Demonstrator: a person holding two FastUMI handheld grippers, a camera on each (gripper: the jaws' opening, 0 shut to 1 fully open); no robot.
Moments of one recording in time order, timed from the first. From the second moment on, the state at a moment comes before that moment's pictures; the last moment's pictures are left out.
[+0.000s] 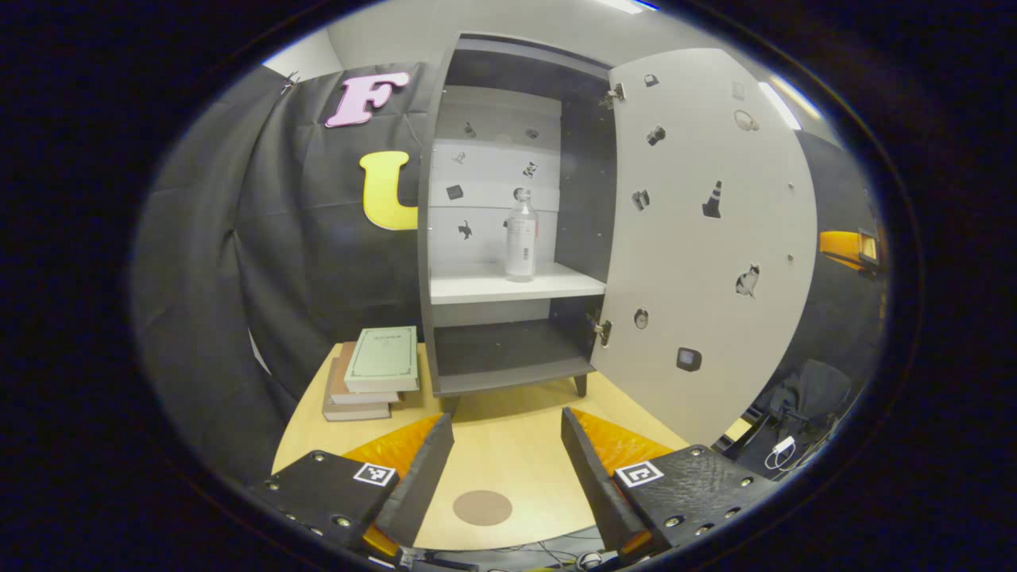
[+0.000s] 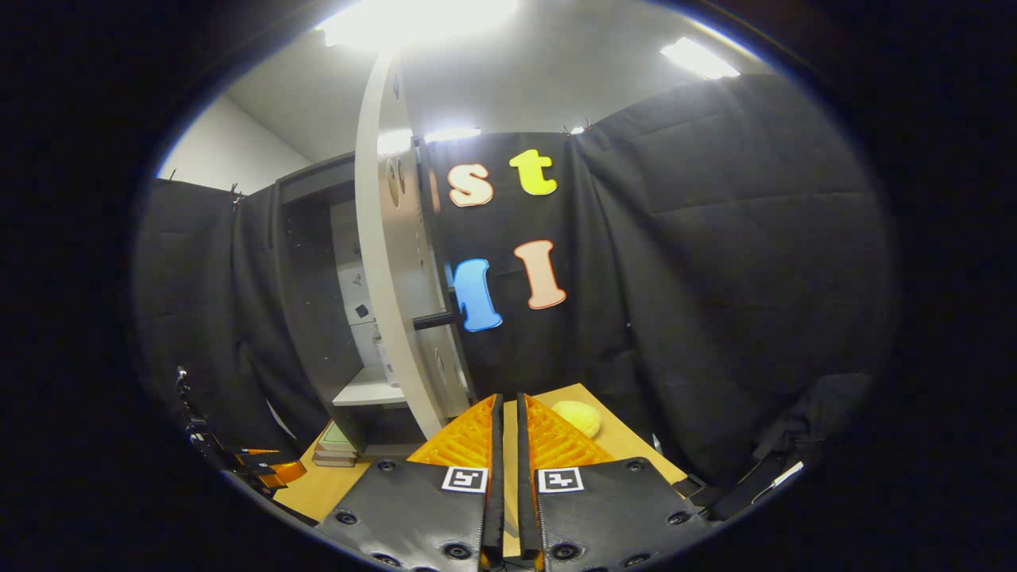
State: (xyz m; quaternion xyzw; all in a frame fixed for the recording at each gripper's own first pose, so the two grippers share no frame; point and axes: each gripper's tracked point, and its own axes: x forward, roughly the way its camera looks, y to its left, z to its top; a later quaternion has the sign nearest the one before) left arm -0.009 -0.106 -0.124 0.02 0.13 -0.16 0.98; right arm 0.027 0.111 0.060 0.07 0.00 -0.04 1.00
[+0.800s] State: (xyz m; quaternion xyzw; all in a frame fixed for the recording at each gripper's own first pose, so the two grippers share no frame) left arm 0.134 -0.122 0.021 -0.01 0.01 -0.19 0.98; right arm 0.033 0.063 0.059 0.08 -0.01 -0.17 0.98
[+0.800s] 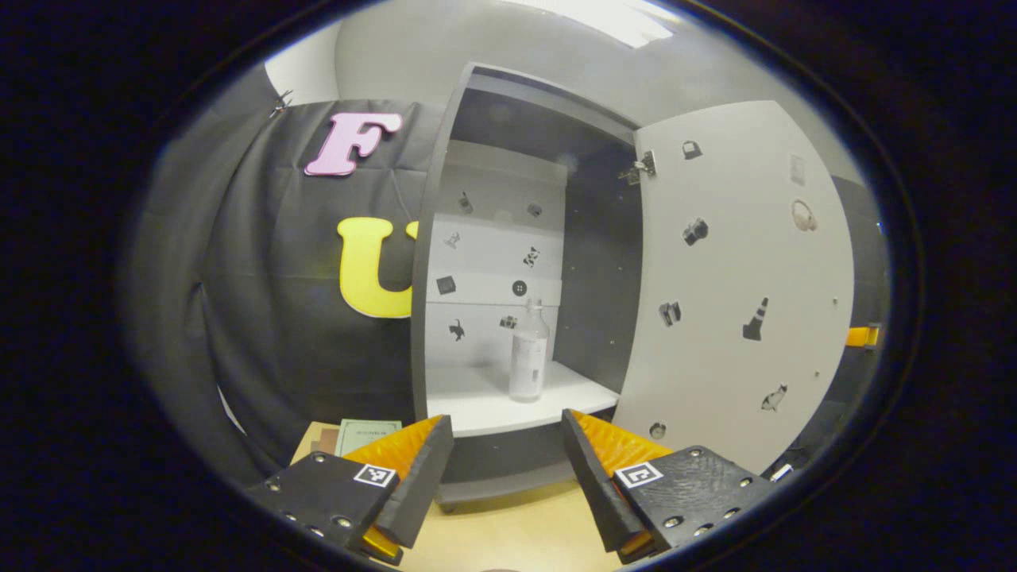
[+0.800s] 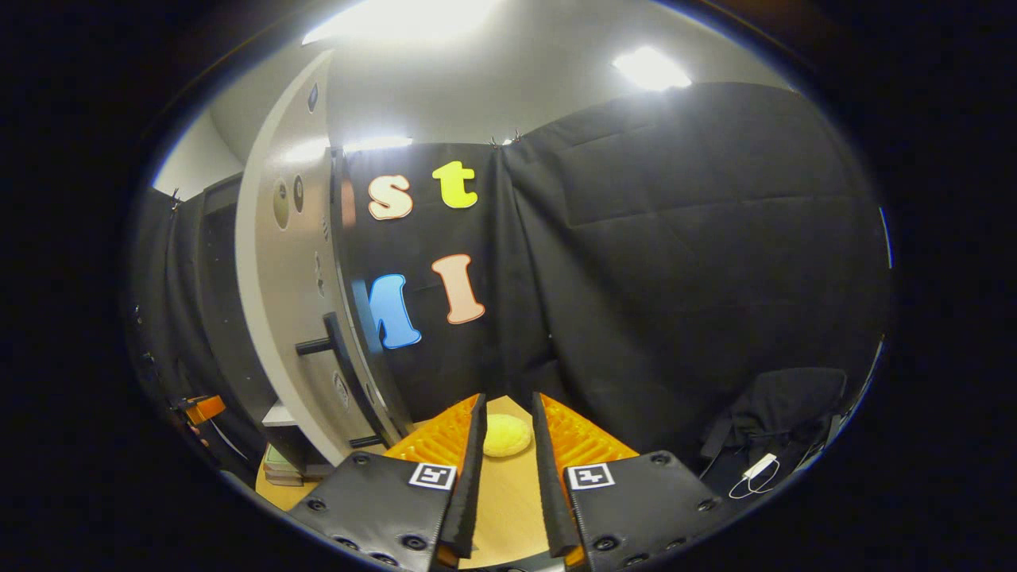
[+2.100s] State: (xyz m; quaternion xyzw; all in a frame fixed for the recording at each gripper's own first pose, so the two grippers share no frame) left arm 0.374 -0.257 0.014 0.00 0.00 -0.20 0.98; right arm 0.126 -0.030 0.034 0.09 0.04 -0.23 0.97
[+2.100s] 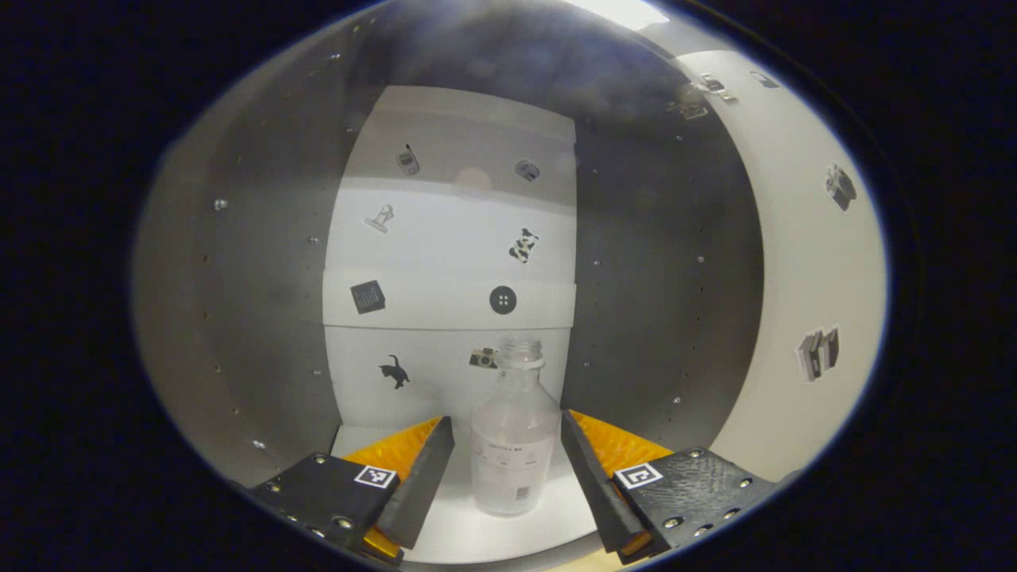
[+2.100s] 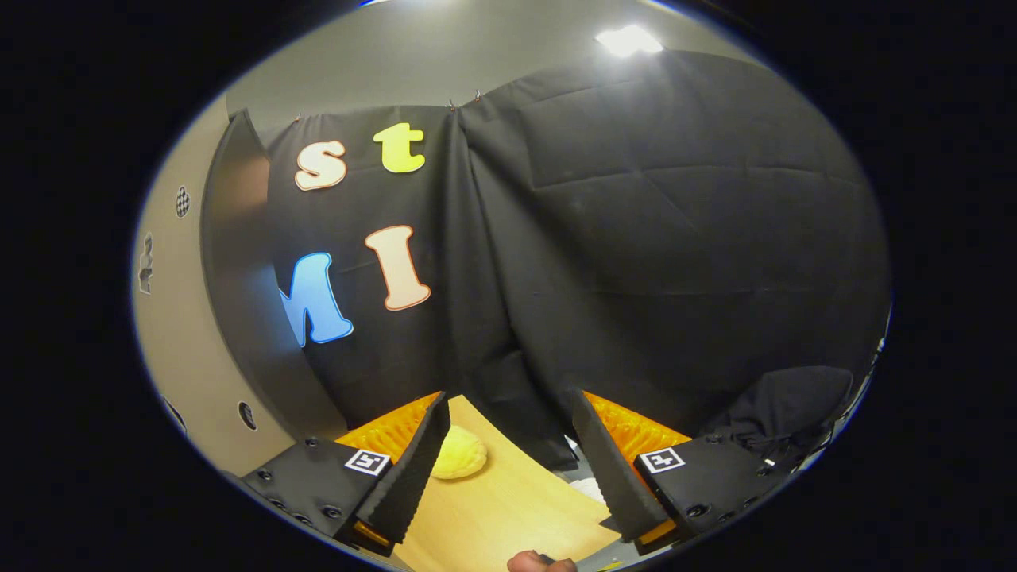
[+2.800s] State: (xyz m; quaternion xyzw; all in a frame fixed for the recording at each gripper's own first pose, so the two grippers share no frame) left arm 0.393 -0.273 0.003 0.01 0.01 -0.19 0.98; right arm 0.165 -0.037 0.030 0.10 0.06 -0.20 0.97
